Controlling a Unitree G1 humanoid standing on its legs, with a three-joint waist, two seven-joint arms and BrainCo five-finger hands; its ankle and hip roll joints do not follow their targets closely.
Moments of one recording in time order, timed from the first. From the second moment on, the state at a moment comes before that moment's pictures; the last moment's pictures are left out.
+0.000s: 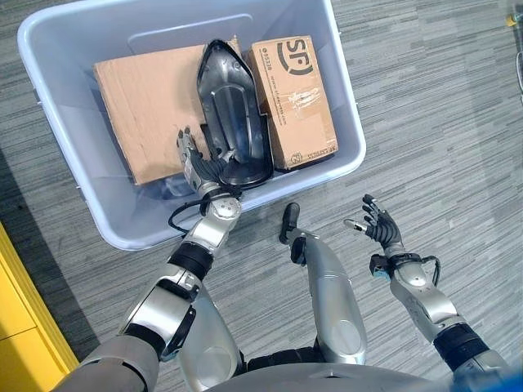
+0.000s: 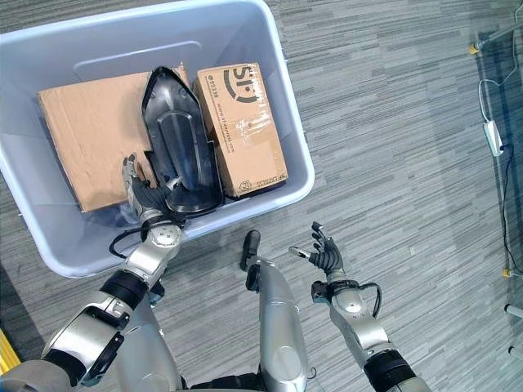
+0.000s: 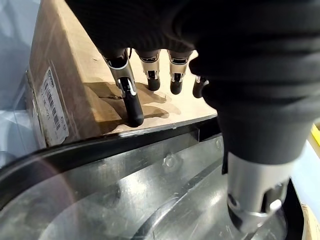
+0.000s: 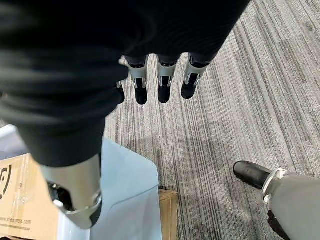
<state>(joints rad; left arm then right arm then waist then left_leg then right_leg) -0.60 0.30 -0.38 0.61 -0.14 0.01 0.97 -0.08 -0.45 0.36 0.26 0.45 -0.10 -0.24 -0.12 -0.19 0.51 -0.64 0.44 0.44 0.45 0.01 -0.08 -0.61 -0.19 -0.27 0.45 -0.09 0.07</state>
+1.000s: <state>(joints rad) -0.82 0.35 -0.38 0.87 -0.06 0.37 1.19 -0.13 -0.45 0.39 0.27 0.49 -0.11 -0.24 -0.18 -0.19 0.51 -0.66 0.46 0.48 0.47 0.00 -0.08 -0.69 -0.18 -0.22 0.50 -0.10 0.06</state>
